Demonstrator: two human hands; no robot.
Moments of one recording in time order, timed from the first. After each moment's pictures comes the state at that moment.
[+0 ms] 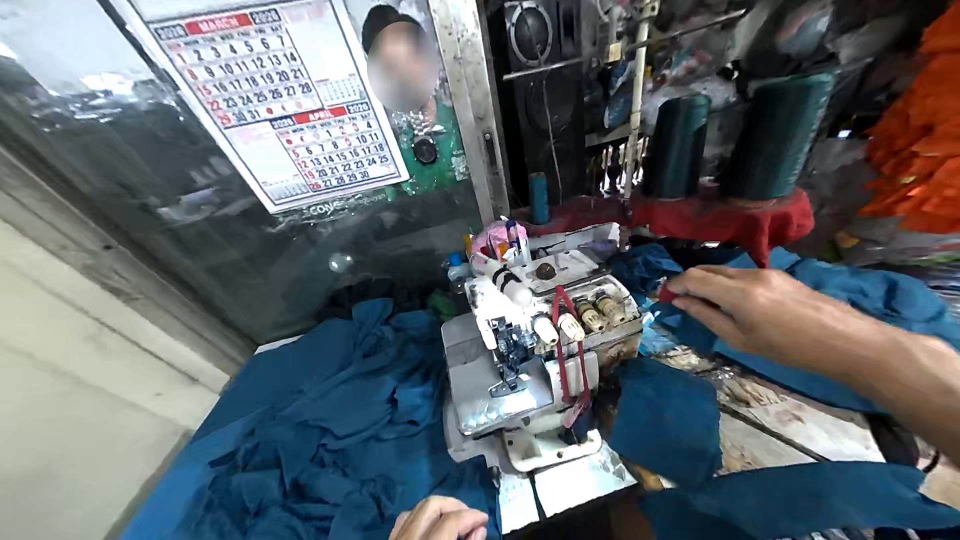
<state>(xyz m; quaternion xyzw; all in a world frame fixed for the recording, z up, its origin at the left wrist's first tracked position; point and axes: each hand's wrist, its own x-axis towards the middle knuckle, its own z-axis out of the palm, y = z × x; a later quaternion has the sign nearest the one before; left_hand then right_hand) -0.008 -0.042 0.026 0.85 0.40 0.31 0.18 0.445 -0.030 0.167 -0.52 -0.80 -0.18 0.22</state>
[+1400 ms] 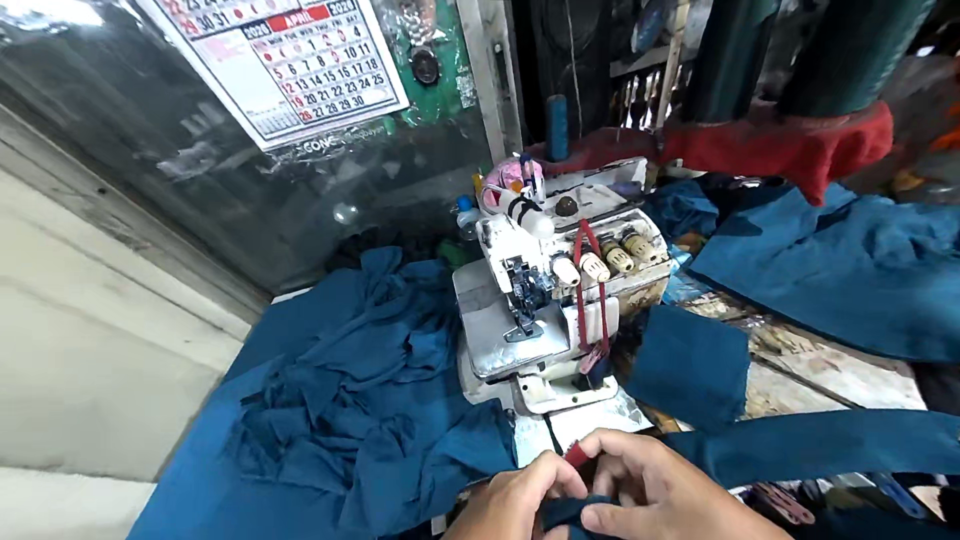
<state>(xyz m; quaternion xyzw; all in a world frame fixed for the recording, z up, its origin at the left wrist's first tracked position) 0.037 -0.045 0.032 0.83 0.26 0.12 0.48 0.278 -0.109 0.005 -0.41 -0.59 0.58 0.39</state>
